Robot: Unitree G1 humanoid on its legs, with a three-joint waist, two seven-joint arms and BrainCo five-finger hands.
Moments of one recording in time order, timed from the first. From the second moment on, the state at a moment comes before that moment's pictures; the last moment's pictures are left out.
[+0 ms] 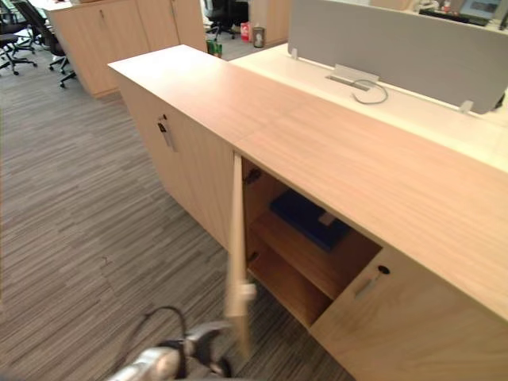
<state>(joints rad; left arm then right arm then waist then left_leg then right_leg) 0.07 0.35 -0.76 0.32 0.61 -0.20 -0.12 0.15 -0.06 -0.43 1.14 0.02 0.01 0.10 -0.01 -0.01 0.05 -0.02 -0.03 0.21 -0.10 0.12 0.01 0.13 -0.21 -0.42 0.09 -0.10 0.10</state>
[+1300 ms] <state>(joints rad) 0.14 0.01 0.25 0.82 -0.81 -0.07 -0.13 0.09 -0.12 -0.32 1.21 -0.02 0.00 0.13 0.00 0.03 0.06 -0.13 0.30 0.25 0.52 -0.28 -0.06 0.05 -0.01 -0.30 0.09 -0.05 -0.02</state>
